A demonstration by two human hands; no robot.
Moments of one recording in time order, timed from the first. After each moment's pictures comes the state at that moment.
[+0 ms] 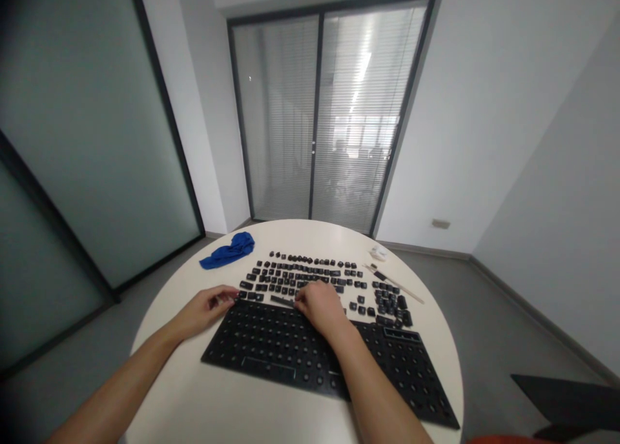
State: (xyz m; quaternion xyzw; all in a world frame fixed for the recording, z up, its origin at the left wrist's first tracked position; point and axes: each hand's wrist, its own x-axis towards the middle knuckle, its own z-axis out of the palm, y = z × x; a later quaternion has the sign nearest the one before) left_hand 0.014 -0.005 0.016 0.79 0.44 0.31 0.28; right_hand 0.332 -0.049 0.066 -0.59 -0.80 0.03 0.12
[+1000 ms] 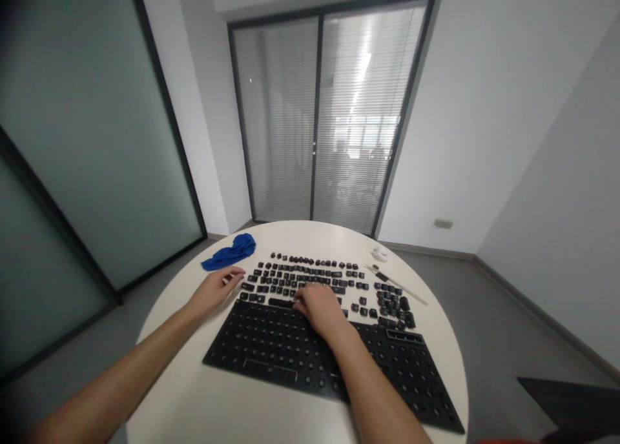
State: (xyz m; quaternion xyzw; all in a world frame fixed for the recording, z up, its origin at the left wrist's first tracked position) left_hand 0.035 0.037 0.025 0.78 0.51 0.33 0.16; right_hand 0.330 -0.045 0.064 -0.56 -0.82 0.04 0.11
